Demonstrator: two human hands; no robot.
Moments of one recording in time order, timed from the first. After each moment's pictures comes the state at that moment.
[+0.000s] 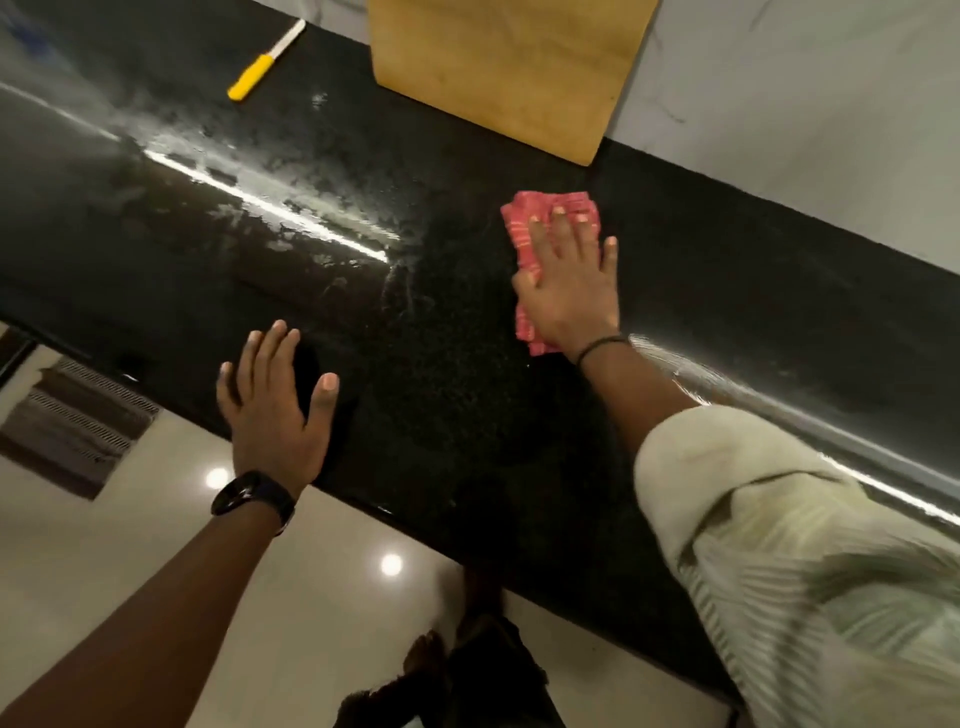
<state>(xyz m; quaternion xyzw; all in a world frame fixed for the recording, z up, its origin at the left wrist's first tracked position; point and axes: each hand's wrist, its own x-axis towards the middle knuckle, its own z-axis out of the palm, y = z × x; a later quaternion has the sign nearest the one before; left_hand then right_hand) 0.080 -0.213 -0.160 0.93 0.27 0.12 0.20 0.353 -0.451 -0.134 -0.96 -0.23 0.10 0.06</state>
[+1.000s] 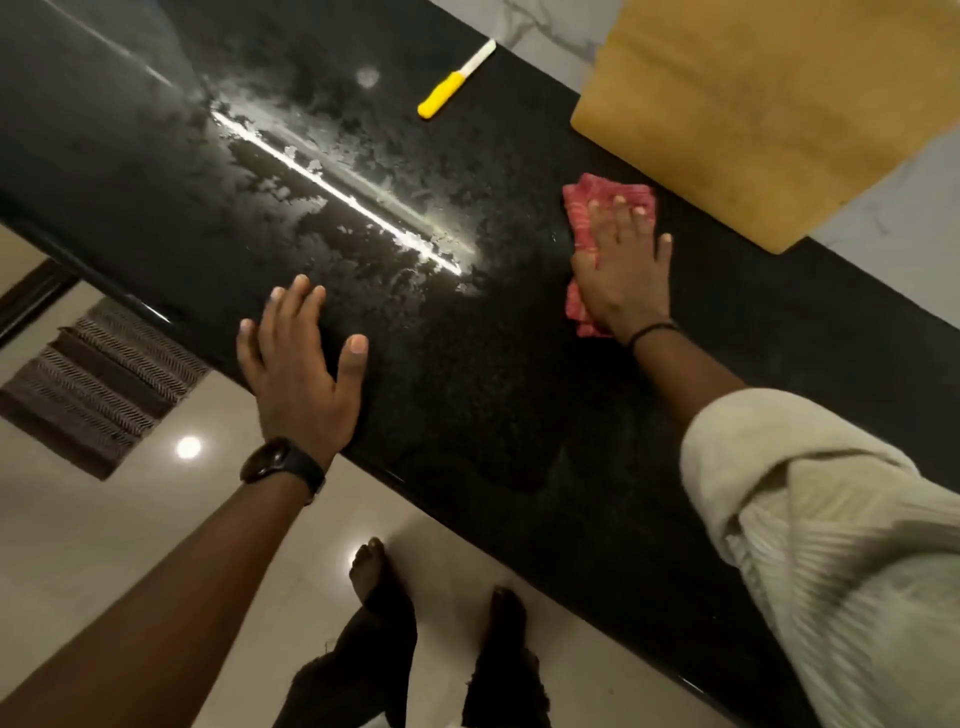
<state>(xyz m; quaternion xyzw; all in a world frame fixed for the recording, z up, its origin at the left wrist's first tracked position) 0.079 -0.023 -0.164 0.89 0.33 0.20 0.23 0.377 -0.245 -0.134 -0.97 -0.23 0.10 0.05</state>
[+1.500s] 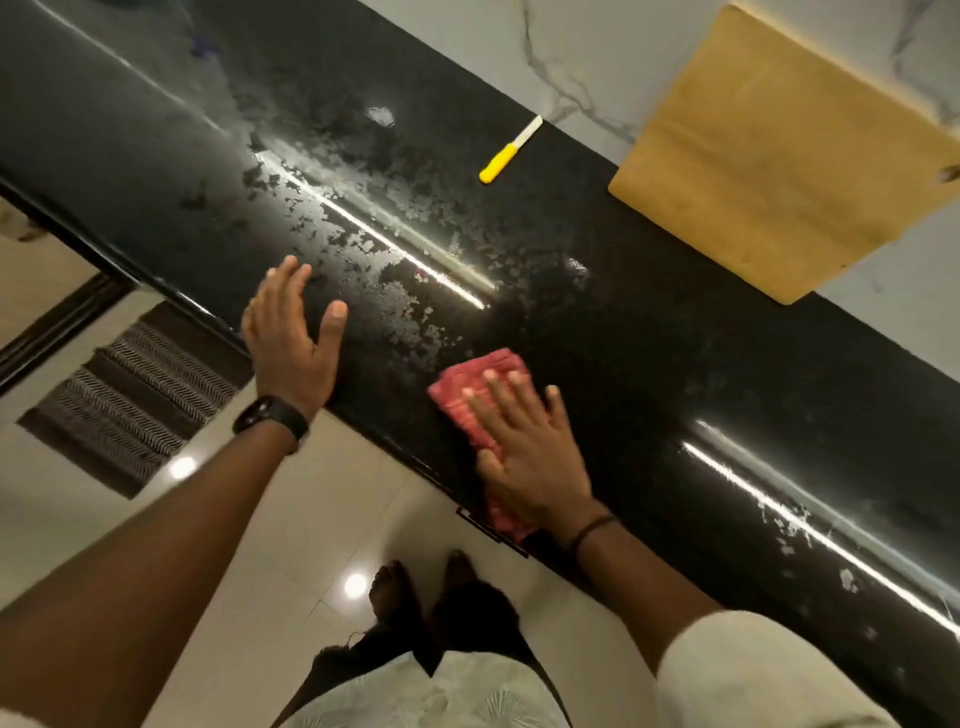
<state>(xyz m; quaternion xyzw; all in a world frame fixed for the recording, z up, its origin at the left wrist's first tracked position) 0.072 0.110 -0.145 0.87 0.32 0.25 0.29 0.148 -0.193 -0.137 -0.89 -0.43 0.11 0.00</state>
